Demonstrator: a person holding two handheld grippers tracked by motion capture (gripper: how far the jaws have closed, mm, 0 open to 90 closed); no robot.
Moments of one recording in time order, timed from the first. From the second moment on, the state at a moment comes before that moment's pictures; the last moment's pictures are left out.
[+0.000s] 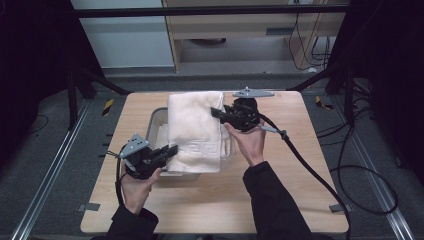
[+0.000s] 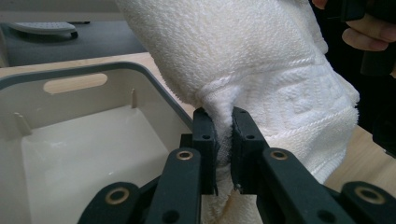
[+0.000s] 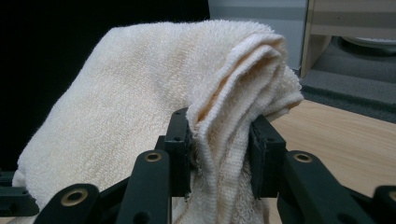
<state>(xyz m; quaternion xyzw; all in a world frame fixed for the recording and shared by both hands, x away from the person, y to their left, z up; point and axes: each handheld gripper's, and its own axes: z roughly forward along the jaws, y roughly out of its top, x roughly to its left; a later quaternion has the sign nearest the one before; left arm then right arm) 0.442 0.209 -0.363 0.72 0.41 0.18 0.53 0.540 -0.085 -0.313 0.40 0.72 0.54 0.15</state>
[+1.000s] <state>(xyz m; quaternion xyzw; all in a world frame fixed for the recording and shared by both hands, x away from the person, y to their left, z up) 0.460 0.268 -0.362 0.69 0.46 0.20 0.53 0.574 -0.010 -0.305 0.38 0.74 0.54 0.15</state>
